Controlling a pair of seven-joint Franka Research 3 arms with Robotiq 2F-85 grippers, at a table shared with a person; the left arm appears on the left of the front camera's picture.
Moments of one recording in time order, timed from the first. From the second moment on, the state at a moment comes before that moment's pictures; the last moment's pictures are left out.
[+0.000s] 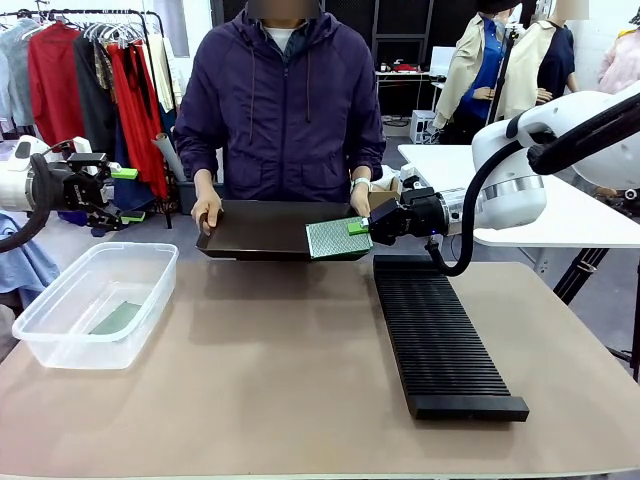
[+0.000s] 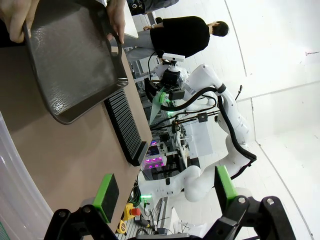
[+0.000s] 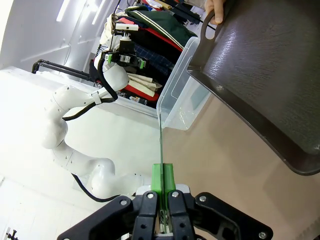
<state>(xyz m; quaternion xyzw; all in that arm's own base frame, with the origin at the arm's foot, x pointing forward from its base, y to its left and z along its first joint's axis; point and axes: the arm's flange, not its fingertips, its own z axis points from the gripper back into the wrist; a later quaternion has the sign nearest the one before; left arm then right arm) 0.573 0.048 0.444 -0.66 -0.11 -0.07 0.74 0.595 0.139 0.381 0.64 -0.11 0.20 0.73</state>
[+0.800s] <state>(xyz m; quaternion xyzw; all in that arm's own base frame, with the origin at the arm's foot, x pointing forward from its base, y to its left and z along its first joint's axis) 0.573 0.048 0.444 -0.66 -0.11 -0.07 0.74 0.594 0.105 0.396 0.66 -0.13 0.21 0.71</state>
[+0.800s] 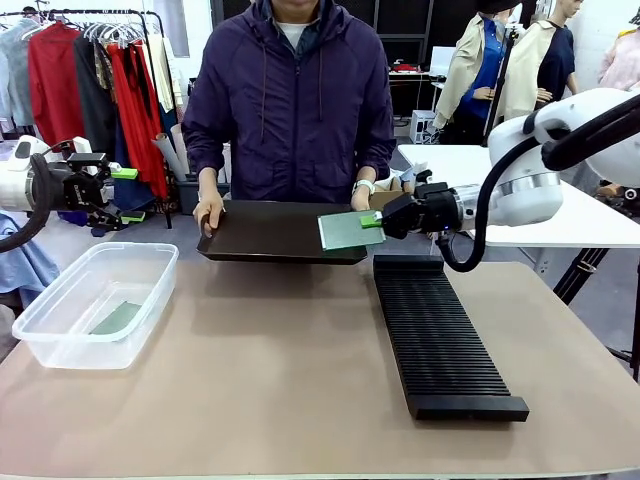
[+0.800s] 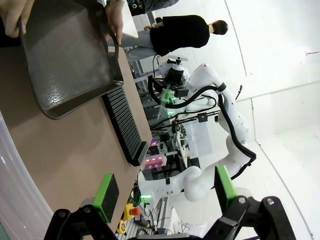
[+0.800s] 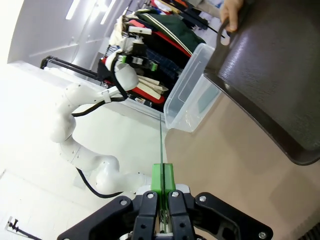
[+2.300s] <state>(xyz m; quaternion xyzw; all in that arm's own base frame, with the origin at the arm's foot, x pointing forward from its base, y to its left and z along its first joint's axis) 0.573 0.049 0.444 -0.66 -0.11 -0.07 0.74 0.566 -0.041 0.348 0.62 -0.34 0.41 0.58</state>
